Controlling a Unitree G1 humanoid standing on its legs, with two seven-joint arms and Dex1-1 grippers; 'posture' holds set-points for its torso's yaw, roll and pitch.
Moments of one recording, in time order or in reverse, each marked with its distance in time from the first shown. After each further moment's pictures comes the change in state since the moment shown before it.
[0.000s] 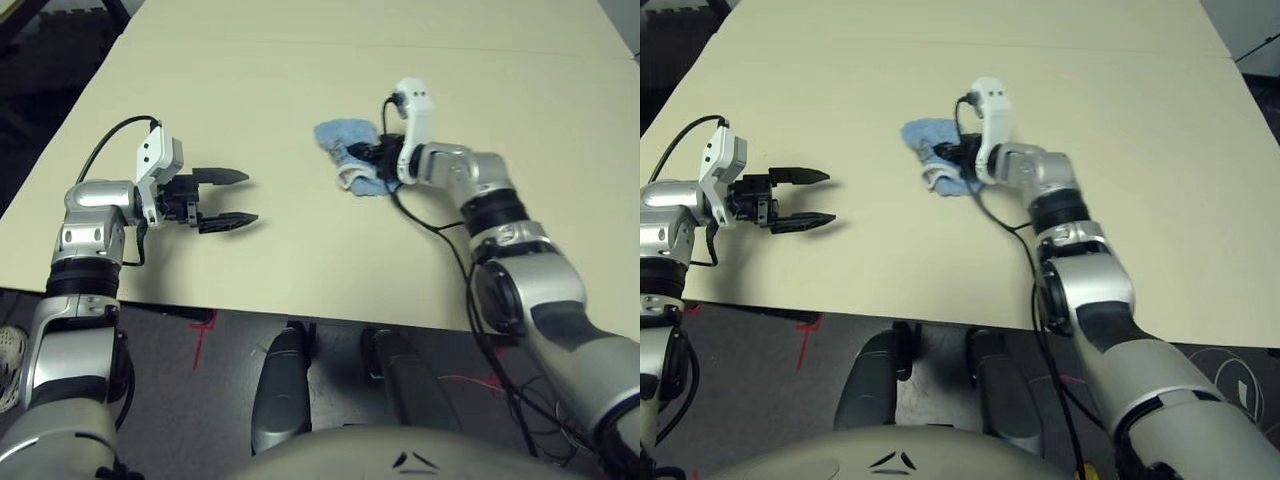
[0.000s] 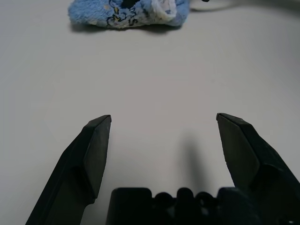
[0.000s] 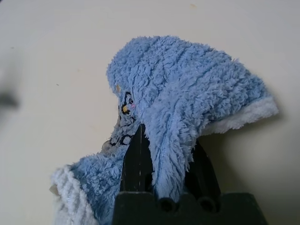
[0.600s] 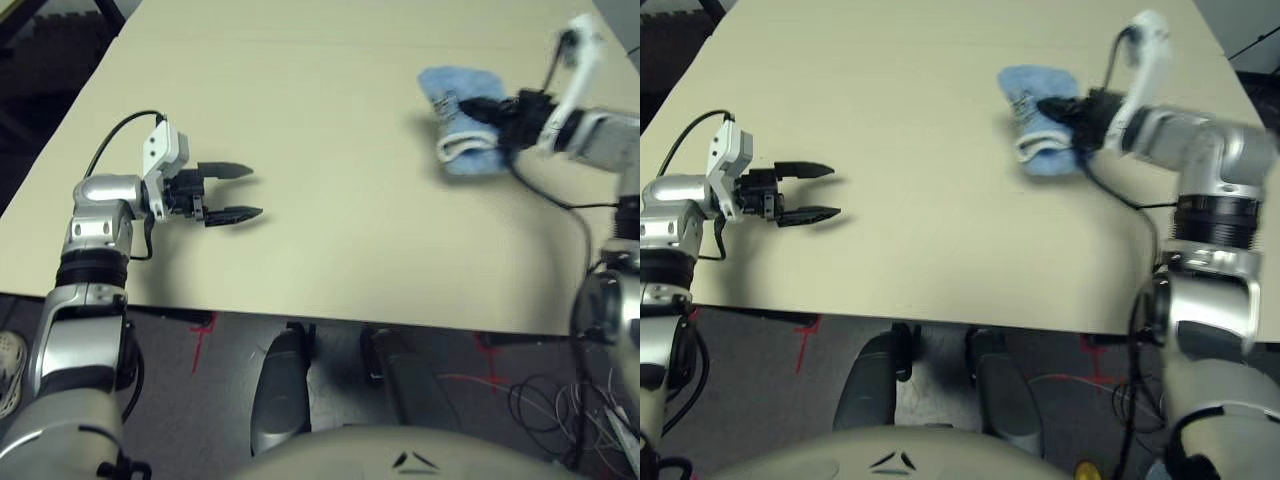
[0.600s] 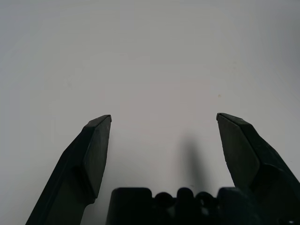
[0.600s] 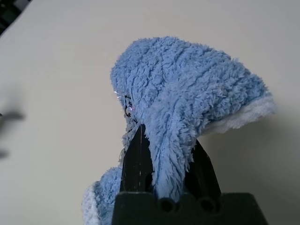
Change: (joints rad) left arm -0.045 -0.031 -0.006 0.078 0.017 -0.038 -0.001; right arm 0.139 -0.486 -0.186 -0.414 0.247 0.395 0.085
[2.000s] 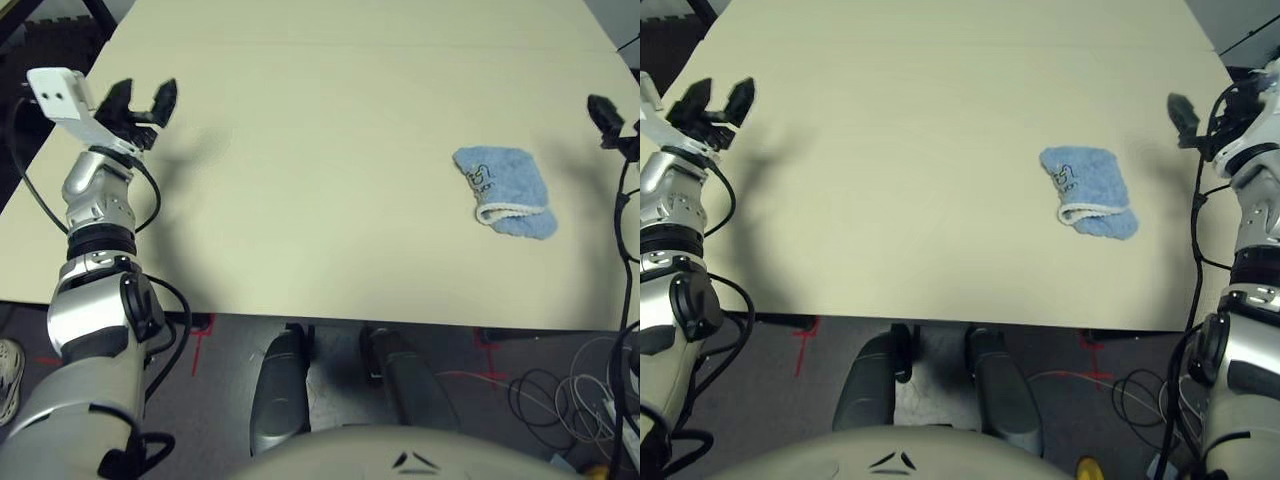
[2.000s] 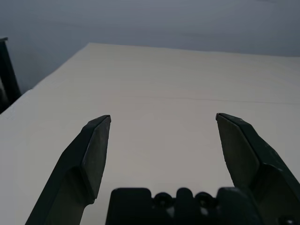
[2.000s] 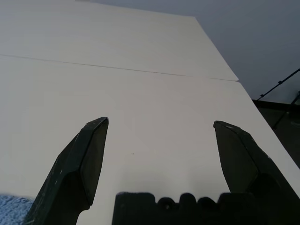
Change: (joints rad) left arm -0.183 -0.077 0.391 0.344 -0.063 -0.198 0.868; right arm 0.139 -0.030 -0.136 0.503 -0.197 -1.080 -0.222
